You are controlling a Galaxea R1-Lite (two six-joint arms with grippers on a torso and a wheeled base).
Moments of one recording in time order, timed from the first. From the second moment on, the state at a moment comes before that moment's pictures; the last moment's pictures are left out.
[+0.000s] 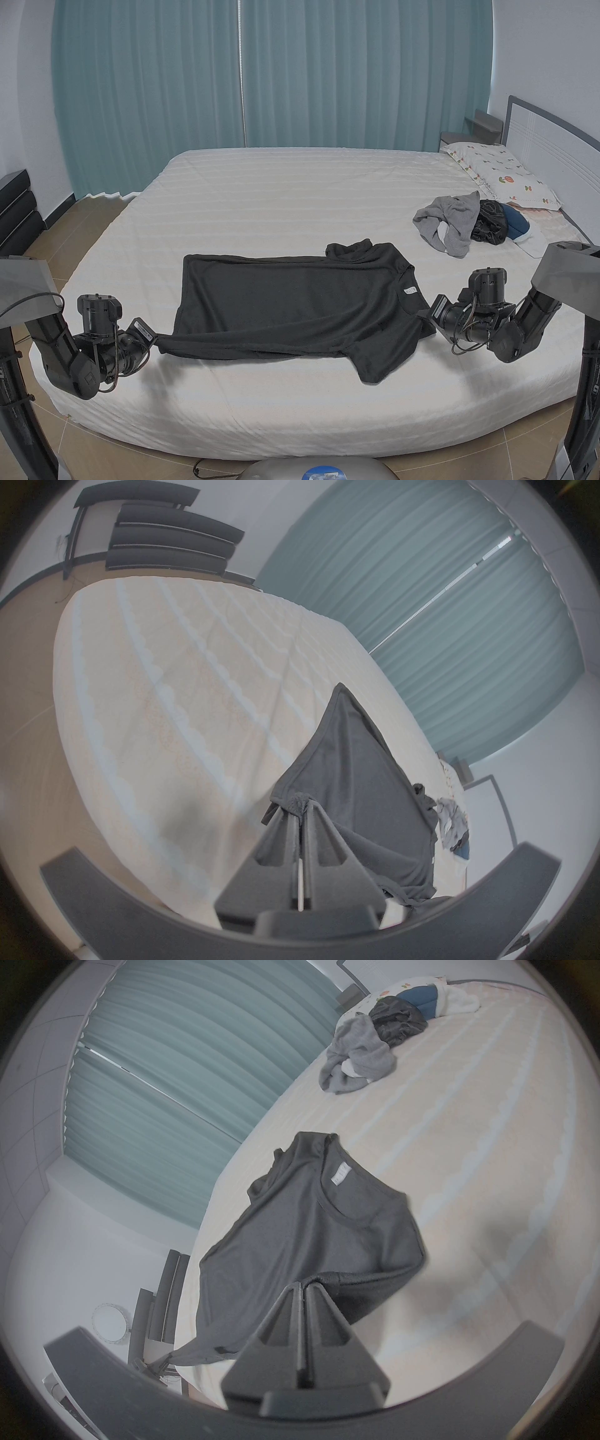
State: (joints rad) left arm -0.02 2.10 -0.44 -1.06 -0.01 -0.92; right arm 0.18 2.25 -0.82 -0.93 0.22 0.81
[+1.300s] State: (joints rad) left arm -0.01 2.15 -0.50 -1.13 -0.01 -1.03; right arm 0.20 2.33 -1.01 -0.77 0.22 0.80
